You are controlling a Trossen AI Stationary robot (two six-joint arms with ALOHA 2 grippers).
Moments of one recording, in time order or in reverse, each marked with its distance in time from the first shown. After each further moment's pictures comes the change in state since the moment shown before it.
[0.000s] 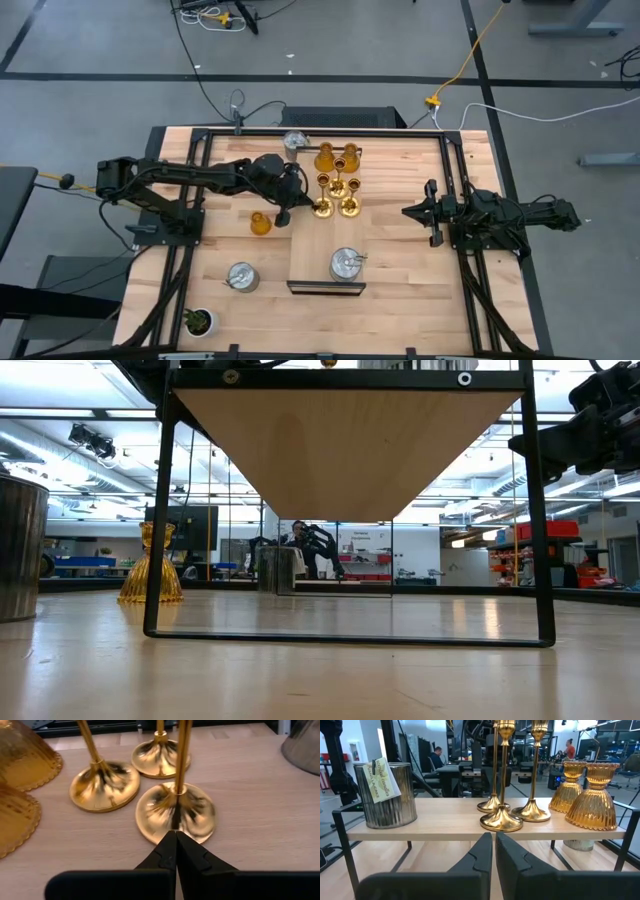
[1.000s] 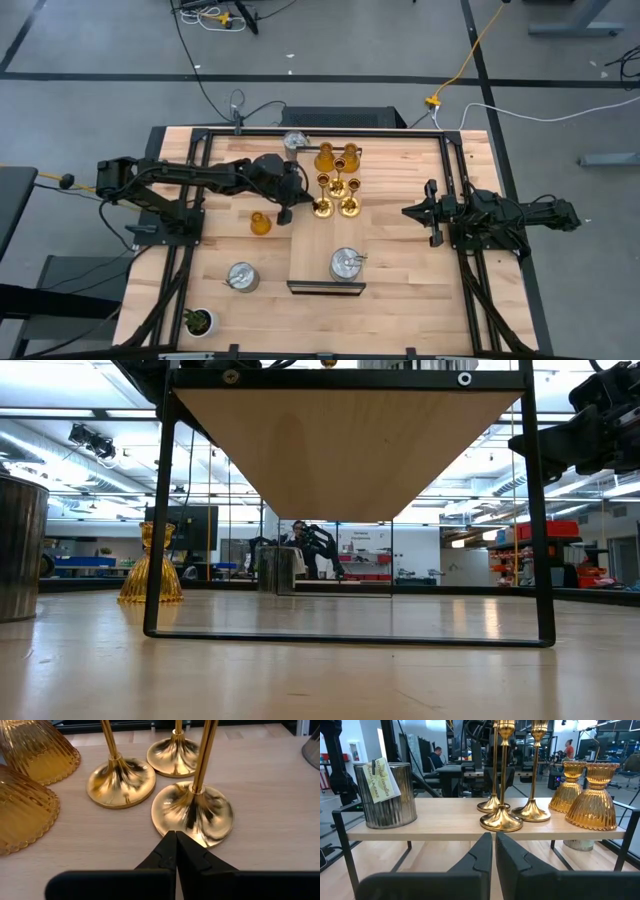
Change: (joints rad) left arm 0.000 0.000 0.000 0.005 -0.056 -0.024; right arm 0.000 0.000 0.000 0.000 0.000 0.000
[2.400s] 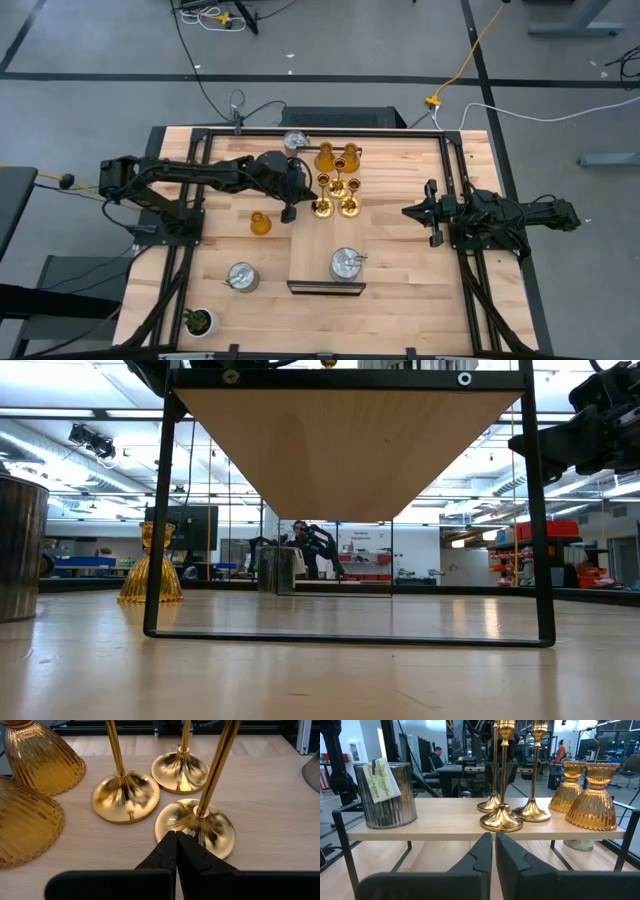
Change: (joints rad) left arm 0.000 0.024 0.066 -0.038 -0.003 -0.045; right arm 0.000 0.000 0.000 0.000 0.000 0.000
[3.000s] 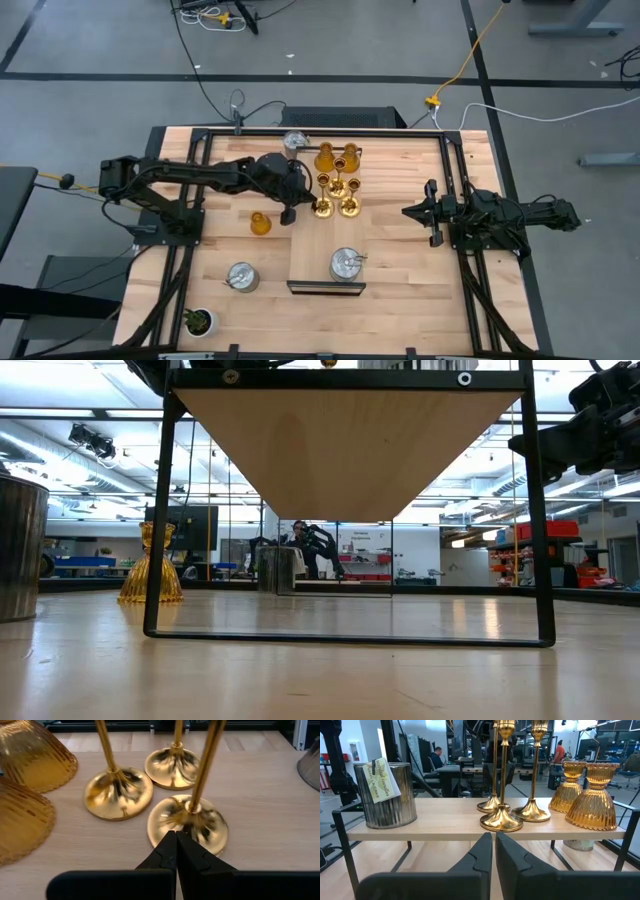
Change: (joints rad) left arm -0.018 0.000 0.000 -0.015 0.000 0.001; right arm 0.000 0.000 0.000 0.000 0.000 0.000
